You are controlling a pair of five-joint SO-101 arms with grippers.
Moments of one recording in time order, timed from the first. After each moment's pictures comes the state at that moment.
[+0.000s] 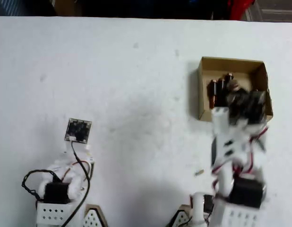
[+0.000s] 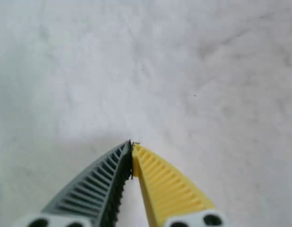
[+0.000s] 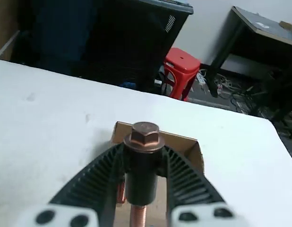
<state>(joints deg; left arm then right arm) -4.2 -103.9 97.1 73.1 -4.8 8.8 -68.6 39.8 52.6 19.3</state>
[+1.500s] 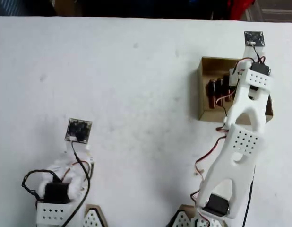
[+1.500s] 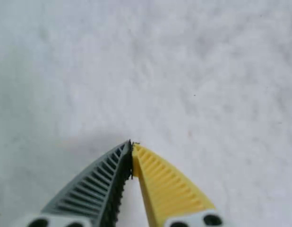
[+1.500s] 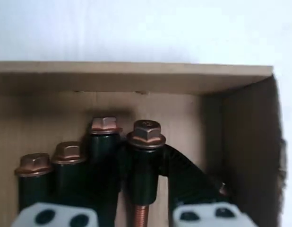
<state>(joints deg) -4.2 -103.9 97.1 73.1 -5.2 18.5 58.0 -54.4 65.1 19.3</state>
